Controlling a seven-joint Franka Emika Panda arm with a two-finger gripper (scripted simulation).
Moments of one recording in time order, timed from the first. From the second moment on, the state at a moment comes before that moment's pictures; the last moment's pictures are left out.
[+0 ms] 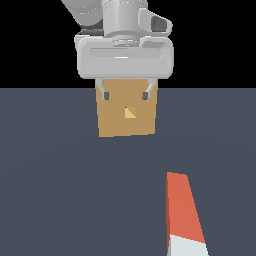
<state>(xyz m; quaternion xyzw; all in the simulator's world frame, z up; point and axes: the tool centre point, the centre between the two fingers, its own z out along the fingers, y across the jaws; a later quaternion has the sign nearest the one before) -0.004 0.008 0.176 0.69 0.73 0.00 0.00</state>
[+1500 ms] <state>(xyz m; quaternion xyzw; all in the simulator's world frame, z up) 0.048 -0.212 0.084 0.78 0.63 0.00 0.00</state>
